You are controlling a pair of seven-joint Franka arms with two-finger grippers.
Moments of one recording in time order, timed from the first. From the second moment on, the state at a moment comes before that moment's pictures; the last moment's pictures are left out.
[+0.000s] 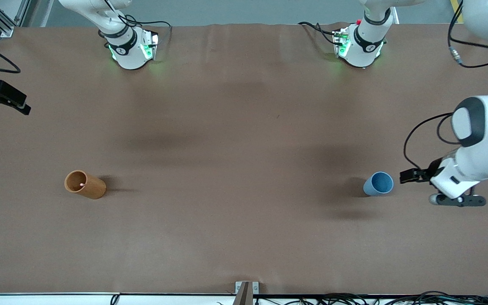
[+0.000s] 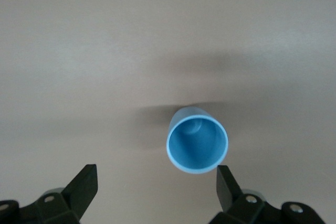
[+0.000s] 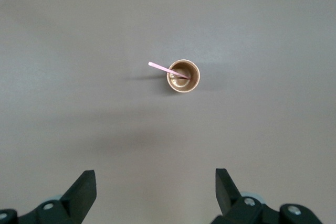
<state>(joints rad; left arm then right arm) 0.04 0.42 -0.05 -1.67 -0.02 2.06 0.05 0.04 0.00 -0.06 -1.51 -0.01 1.54 0.05</state>
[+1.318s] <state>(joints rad) 0.03 0.48 -0.05 -1.83 -0.03 2.32 0.02 0.10 0.45 -0.06 -1.51 -0.14 1.87 0.12</state>
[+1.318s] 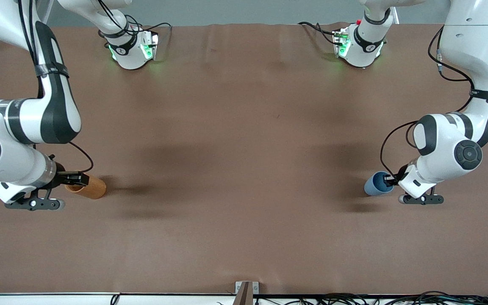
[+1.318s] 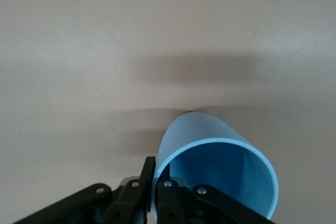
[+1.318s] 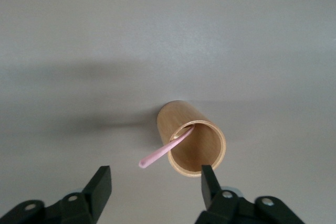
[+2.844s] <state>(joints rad) -0.61 0.74 -0.14 -1.43 -0.02 2.25 -1.14 0.11 0.50 -0.07 -1.52 -0.17 1.89 0.18</state>
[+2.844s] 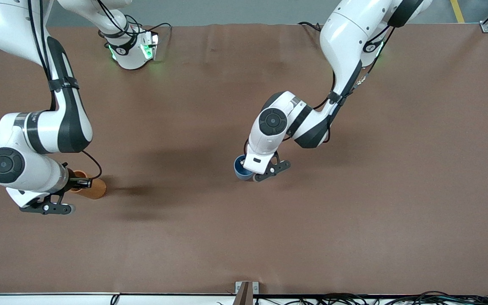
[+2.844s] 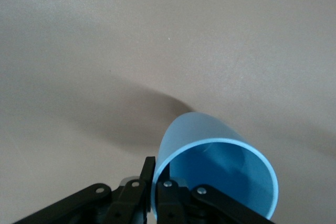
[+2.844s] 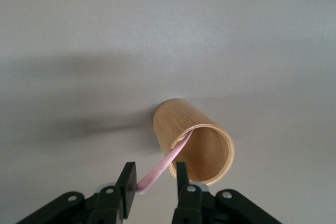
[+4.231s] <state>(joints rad) -0.29 0.34 -0.13 -1.39 0.02 1.83 -0.59 0.10 0.22 -0.06 -1.45 -0.14 1.68 0.18</state>
